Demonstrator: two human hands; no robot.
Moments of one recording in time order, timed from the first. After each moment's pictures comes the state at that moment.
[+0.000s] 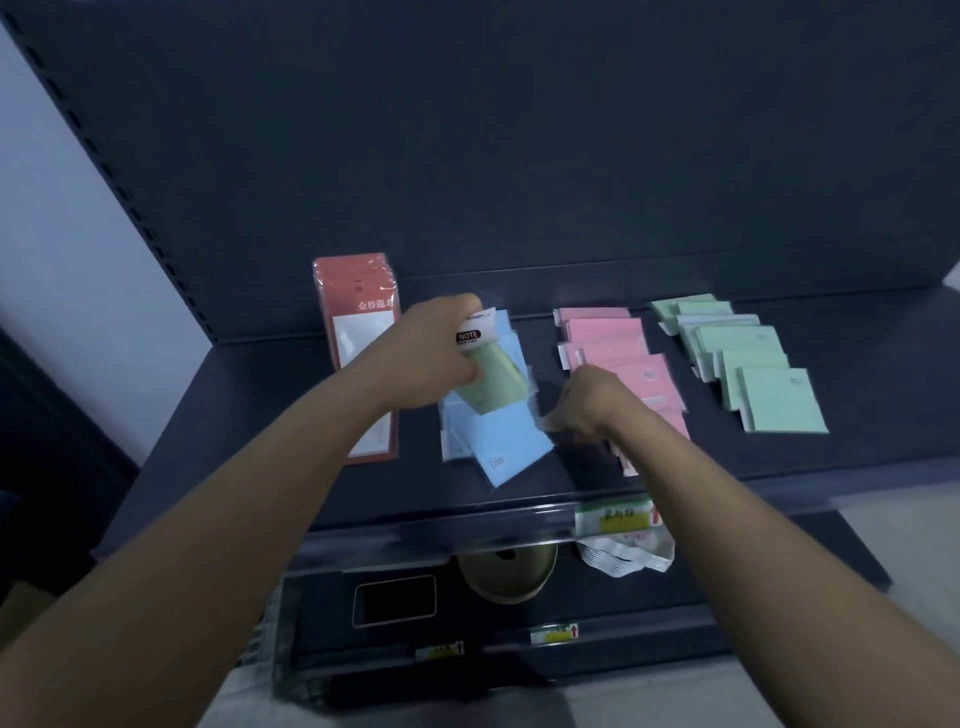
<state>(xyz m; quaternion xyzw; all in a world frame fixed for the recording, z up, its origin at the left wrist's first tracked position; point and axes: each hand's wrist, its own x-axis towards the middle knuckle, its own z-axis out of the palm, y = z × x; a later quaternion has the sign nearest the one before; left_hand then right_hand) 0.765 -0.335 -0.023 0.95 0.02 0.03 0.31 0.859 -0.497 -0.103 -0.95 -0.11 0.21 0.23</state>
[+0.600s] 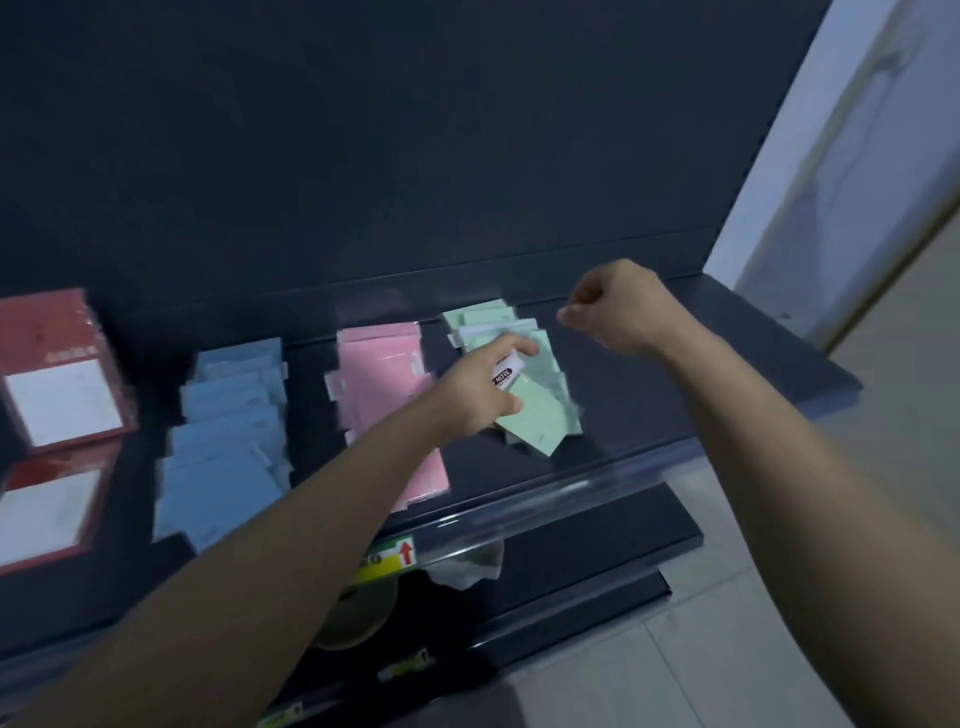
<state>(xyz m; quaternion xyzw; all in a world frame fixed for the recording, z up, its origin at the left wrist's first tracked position) 0.903 -0.580 -0.085 0.86 -0.07 -0.09 0.50 0.937 -0.739 -0.007 -0.96 -0.08 0.00 0.26</state>
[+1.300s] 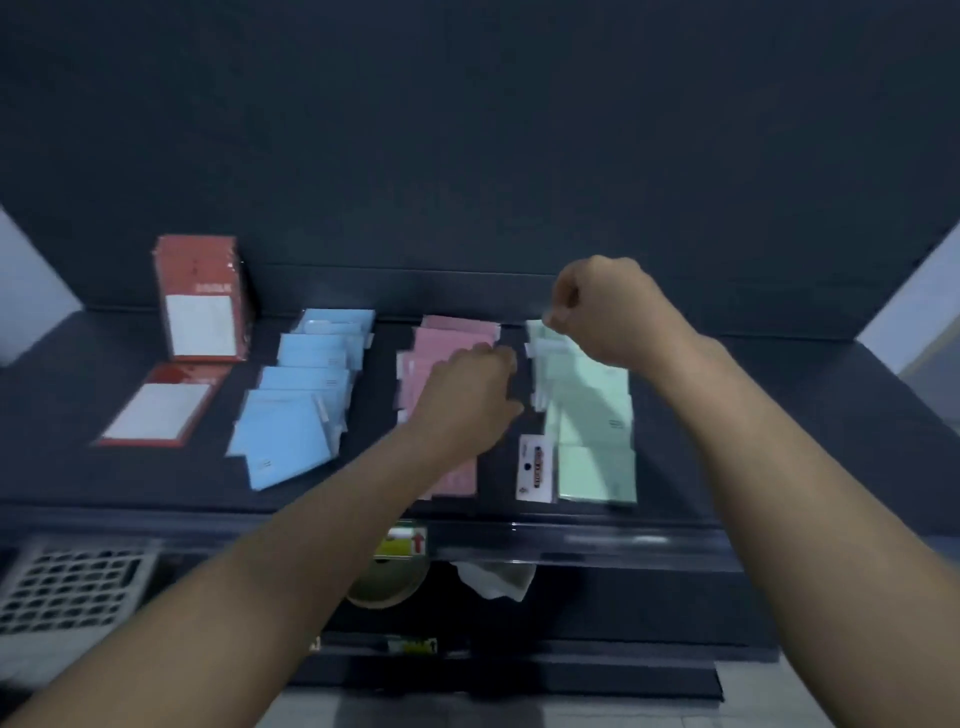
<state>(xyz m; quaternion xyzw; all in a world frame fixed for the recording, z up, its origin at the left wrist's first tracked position) 0.882 -0.576 -0.076 0.98 0.07 0.07 0.17 0.962 -0.694 0.000 -0.94 -0.30 -0.03 0.16</state>
